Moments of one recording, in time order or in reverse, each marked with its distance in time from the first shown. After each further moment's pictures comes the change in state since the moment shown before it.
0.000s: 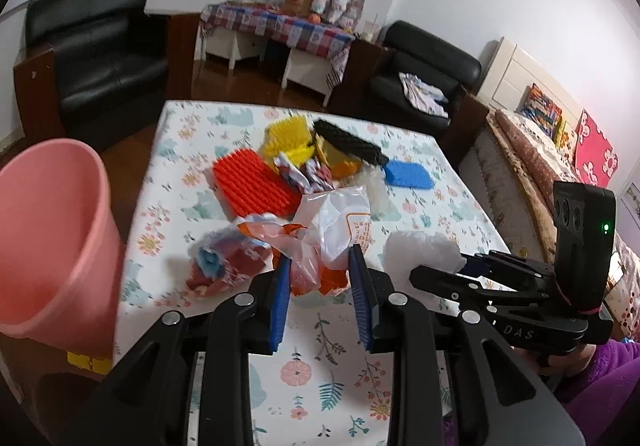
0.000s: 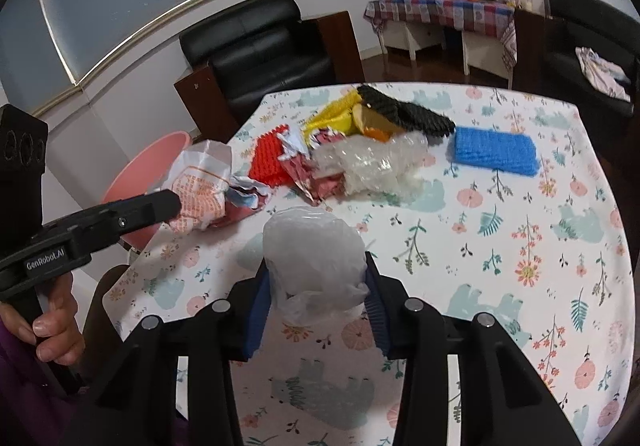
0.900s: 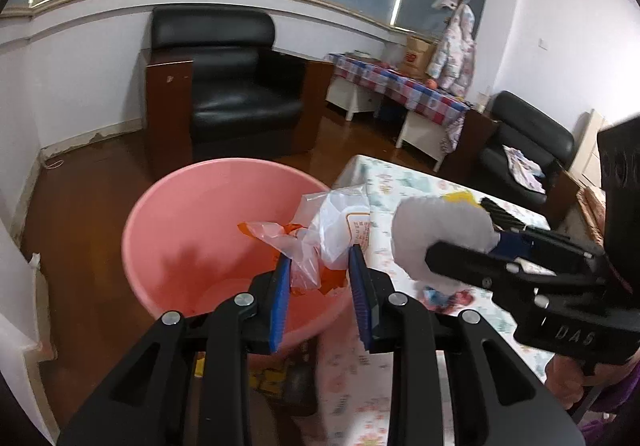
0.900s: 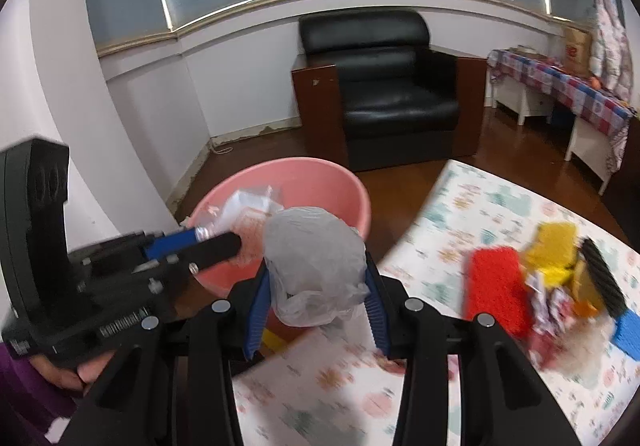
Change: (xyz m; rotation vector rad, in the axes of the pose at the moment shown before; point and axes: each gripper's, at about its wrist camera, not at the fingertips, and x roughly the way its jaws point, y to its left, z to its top) left arm -0.093 0.143 -0.016 -0.184 -0.204 0.345; right arm 0.079 0.209 0.077 -0.343 -0.019 0.219
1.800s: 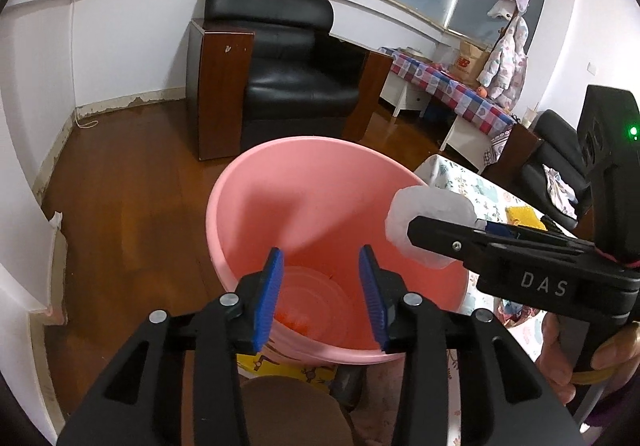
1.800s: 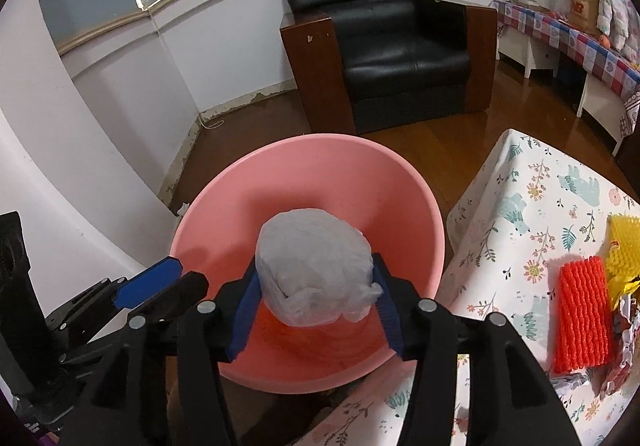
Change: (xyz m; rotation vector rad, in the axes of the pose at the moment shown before) left arm 0.013 0.070 -0.003 -0.133 0.048 0.105; right arm 0.114 0.019 0.037 0.097 0.161 -0.007
